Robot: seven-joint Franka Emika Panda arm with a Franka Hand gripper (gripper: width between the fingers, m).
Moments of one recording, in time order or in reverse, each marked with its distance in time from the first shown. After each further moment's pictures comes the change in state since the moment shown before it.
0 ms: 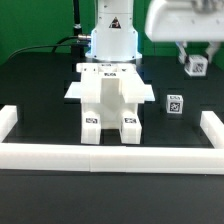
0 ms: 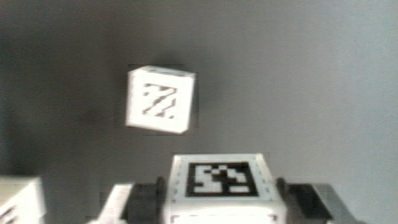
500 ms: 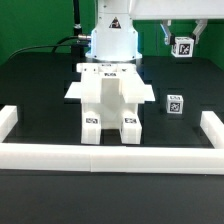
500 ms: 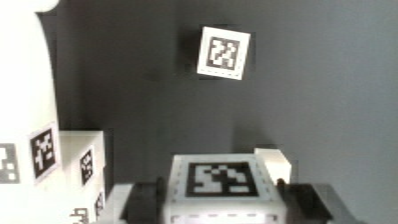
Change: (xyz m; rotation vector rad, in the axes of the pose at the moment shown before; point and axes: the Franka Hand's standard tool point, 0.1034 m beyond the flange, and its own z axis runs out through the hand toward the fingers) arm 0.010 0.014 -0.011 0.004 0.020 0.024
